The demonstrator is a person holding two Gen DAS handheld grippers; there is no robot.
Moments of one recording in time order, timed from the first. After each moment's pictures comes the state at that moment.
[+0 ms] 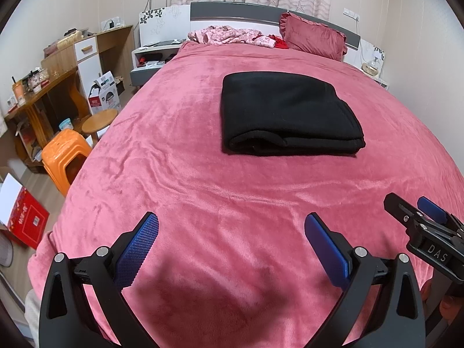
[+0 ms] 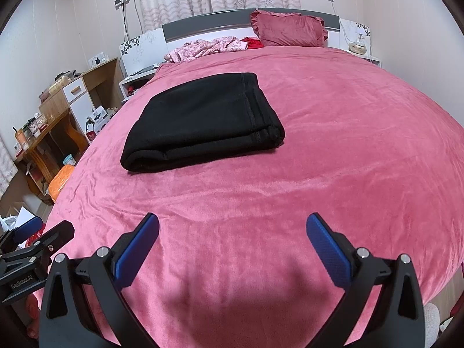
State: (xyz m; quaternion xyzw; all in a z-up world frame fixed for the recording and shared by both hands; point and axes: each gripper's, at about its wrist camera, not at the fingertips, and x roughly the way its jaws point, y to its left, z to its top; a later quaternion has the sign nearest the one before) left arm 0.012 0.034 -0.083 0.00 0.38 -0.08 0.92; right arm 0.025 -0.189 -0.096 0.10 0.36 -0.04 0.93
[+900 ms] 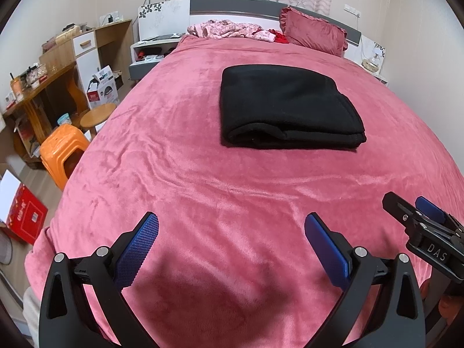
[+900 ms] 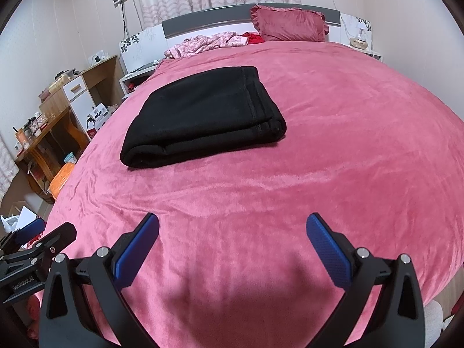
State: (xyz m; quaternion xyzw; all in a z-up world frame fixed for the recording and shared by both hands) left arm 0.013 0.036 -0.090 0.00 0.40 -0.09 0.91; right arm 0.029 -0.193 -0.103 0.11 0.37 -0.04 0.92
